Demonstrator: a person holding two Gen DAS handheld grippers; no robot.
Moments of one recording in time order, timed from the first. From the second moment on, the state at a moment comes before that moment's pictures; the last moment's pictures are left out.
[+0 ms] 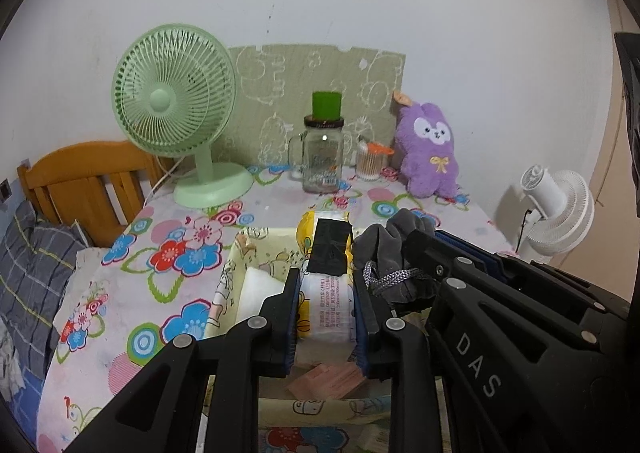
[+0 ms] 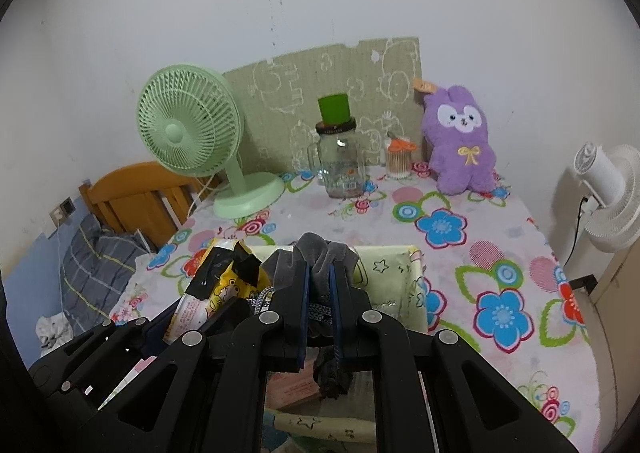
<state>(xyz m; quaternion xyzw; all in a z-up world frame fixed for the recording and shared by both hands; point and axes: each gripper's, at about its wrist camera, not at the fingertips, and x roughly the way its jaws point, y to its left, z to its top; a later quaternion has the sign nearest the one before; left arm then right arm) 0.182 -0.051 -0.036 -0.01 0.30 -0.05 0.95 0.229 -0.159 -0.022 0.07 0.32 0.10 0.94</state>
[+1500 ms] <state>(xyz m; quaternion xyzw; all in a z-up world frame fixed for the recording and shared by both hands) 0.187 -0.039 -0.054 -0.02 0.33 -0.03 0.94 0.234 -0.153 -0.041 0.05 0.33 0.10 0.94</state>
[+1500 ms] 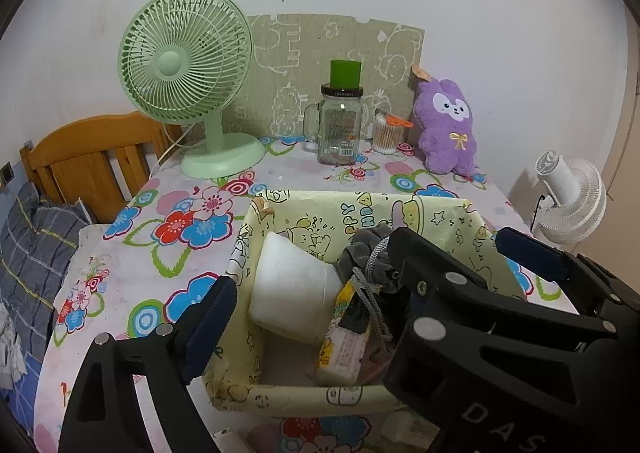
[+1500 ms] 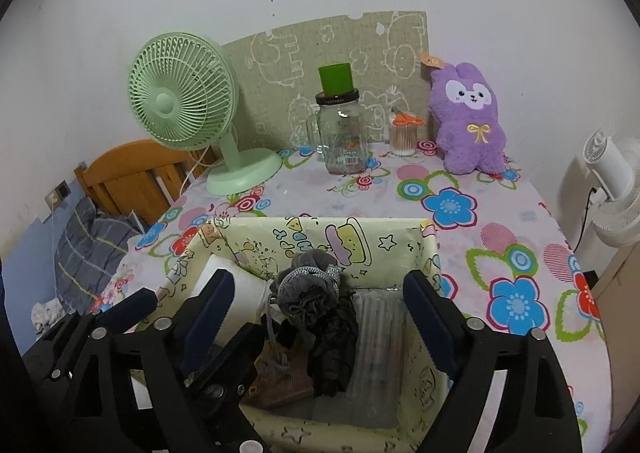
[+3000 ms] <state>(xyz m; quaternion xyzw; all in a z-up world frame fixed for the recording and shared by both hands) 0.057 -0.055 -0.011 0.01 0.25 -0.06 0.97 0.086 -0.159 0.019 0.00 0.26 0.07 0.96</state>
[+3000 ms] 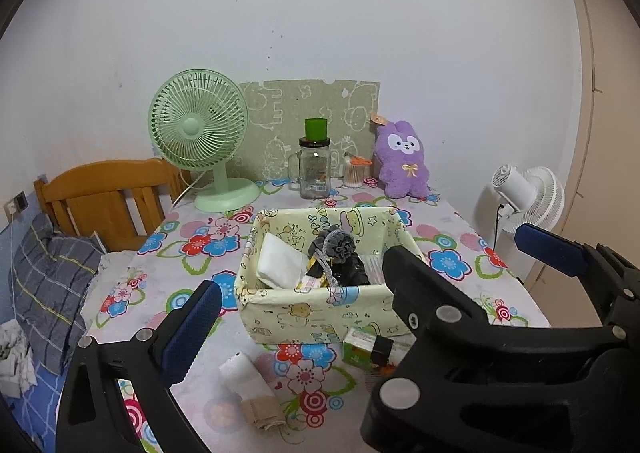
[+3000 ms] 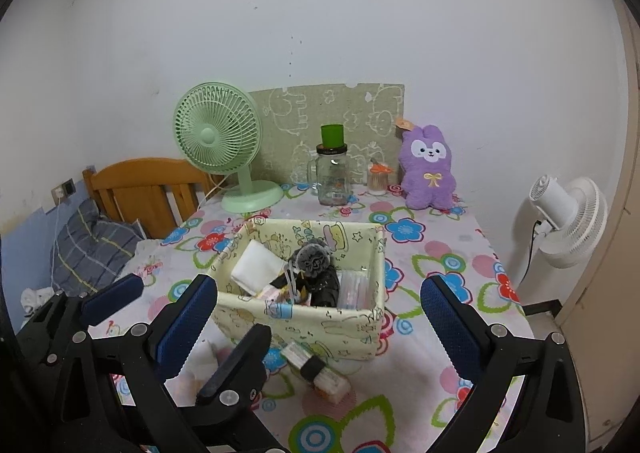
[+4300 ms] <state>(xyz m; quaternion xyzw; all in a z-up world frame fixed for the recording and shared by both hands) 0.024 -0.054 -0.077 -0.01 0.29 -0.05 0.96 0.043 -0.169 -0.046 0.02 0.29 0.05 0.96</state>
